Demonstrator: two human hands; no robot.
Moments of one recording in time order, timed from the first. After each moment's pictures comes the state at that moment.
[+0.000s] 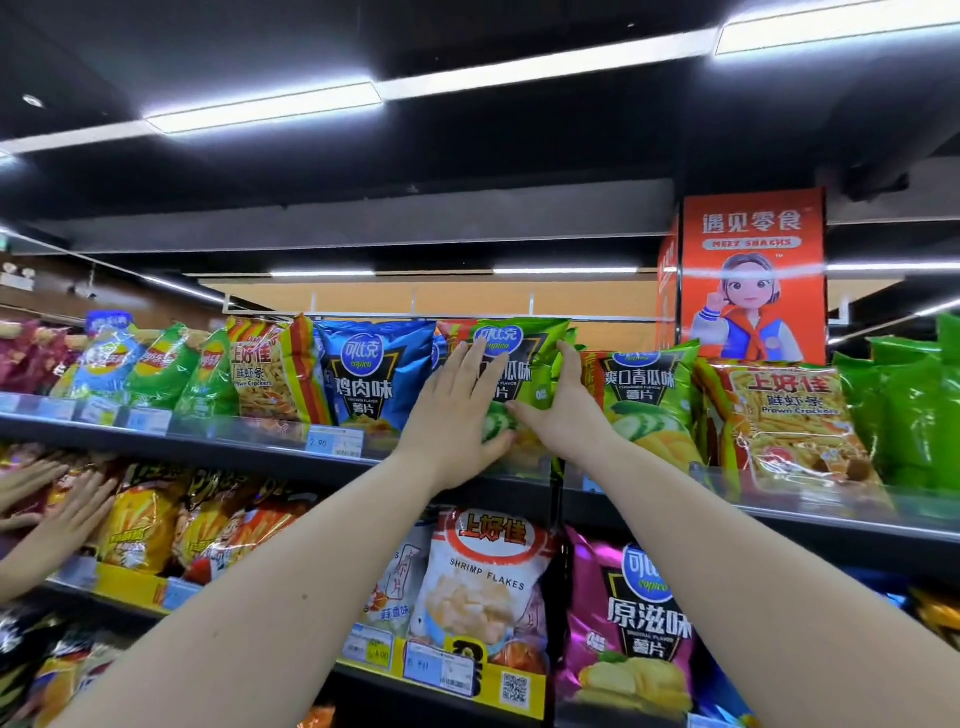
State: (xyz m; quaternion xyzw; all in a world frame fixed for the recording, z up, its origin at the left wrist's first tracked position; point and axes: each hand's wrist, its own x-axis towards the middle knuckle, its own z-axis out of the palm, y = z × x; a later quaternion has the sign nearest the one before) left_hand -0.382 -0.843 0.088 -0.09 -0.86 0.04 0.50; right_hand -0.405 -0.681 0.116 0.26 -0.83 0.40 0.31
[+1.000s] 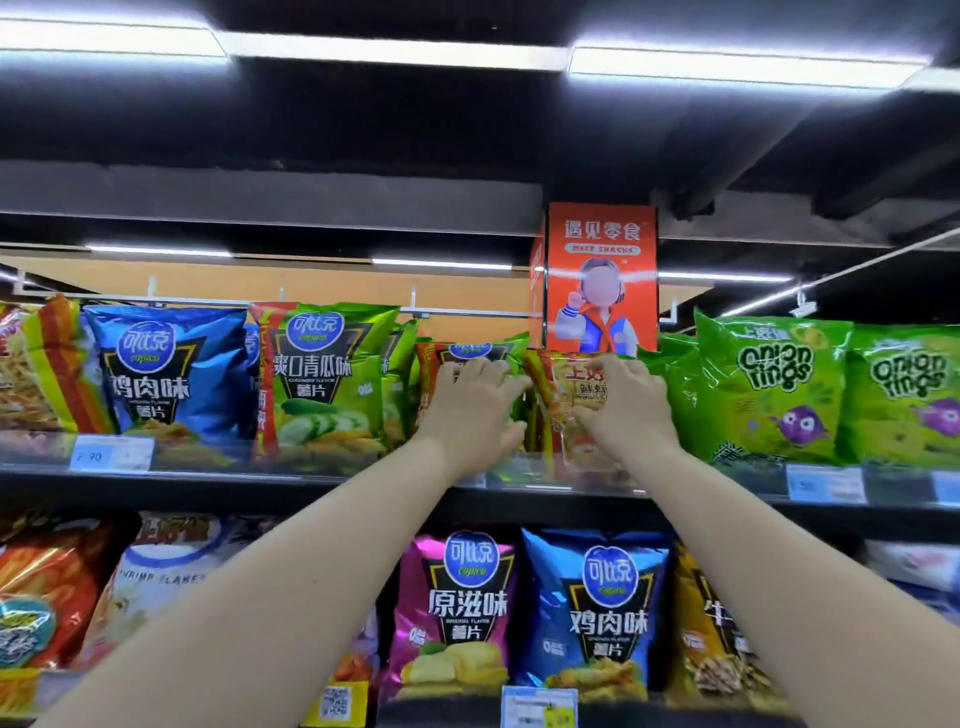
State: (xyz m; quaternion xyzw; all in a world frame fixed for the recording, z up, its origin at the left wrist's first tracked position) left_hand -0.410 -0.658 0.111 -0.22 -0.83 0.06 0.50; right_hand -0.388 -0.470 0.118 0.01 -0.86 0.20 0.47
